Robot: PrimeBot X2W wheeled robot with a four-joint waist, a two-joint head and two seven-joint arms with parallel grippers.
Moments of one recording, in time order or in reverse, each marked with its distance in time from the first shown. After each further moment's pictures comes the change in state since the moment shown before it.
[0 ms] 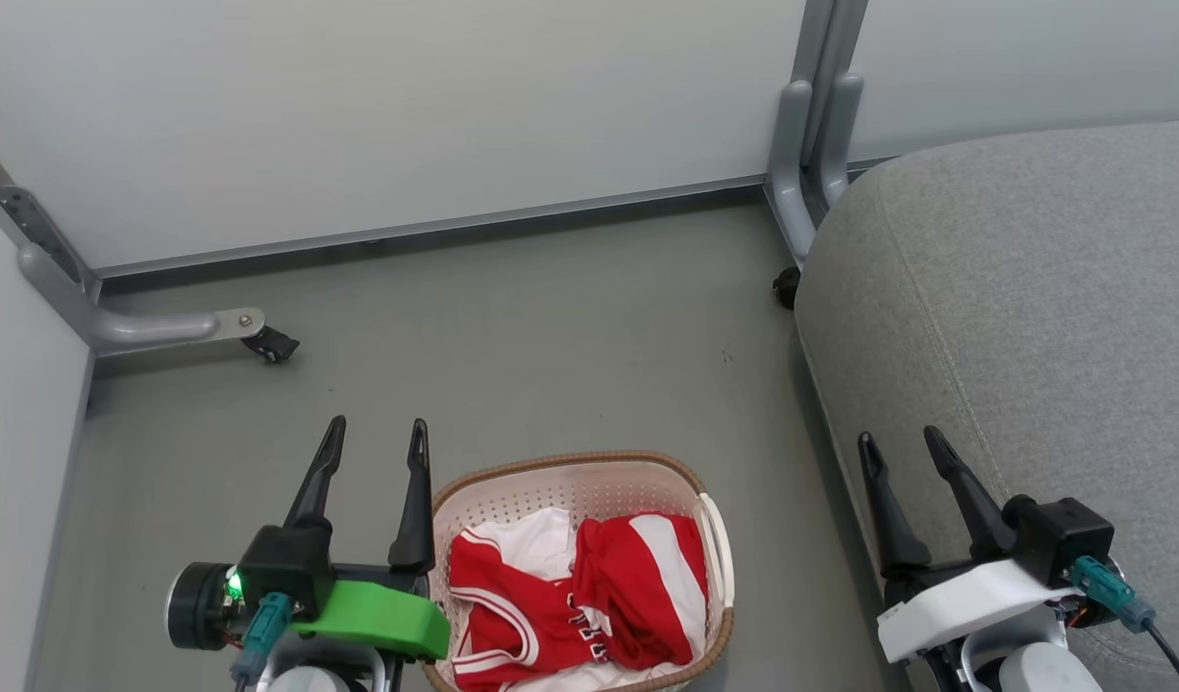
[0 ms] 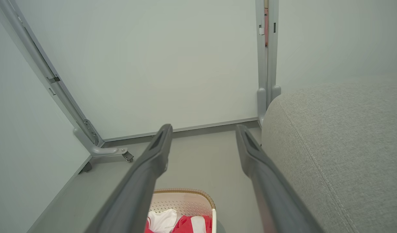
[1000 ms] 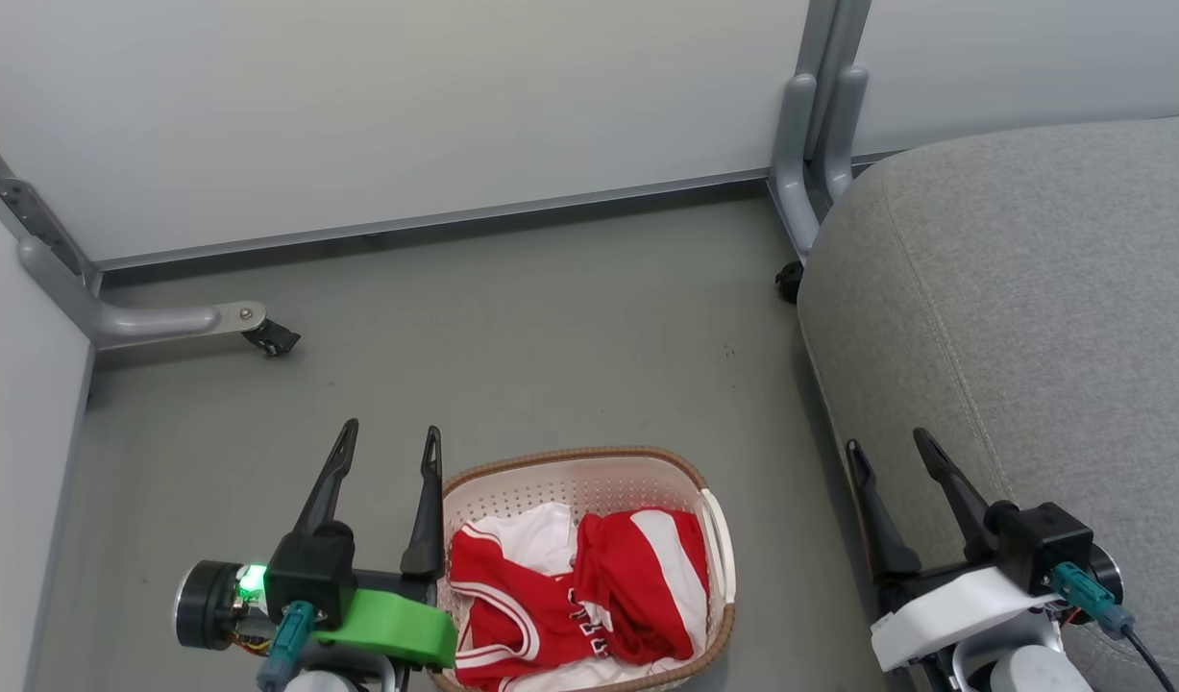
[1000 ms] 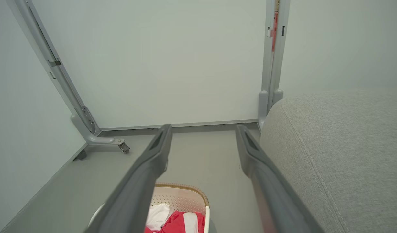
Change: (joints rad) left arm 0.001 0.001 -0.015 0.016 0.078 0.007 -0.023; right arm 0.000 -0.001 0.009 0.010 -0.091 0.000 -0.022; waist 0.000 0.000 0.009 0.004
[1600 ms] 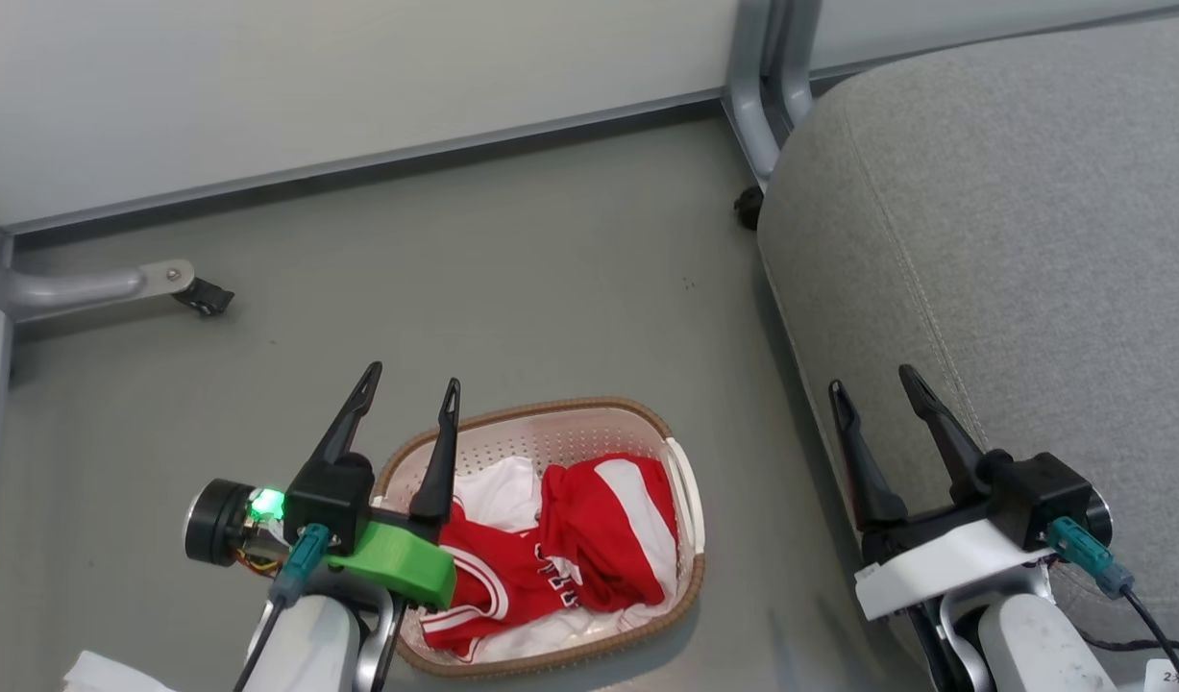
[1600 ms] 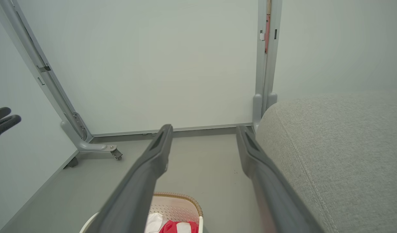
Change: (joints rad) left arm -0.153 0.017 -0.015 0.138 0.033 -0.086 -0.002; right arm -0.070 0.000 0.027 -0.049 -0.002 0.000 0.000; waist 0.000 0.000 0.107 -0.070
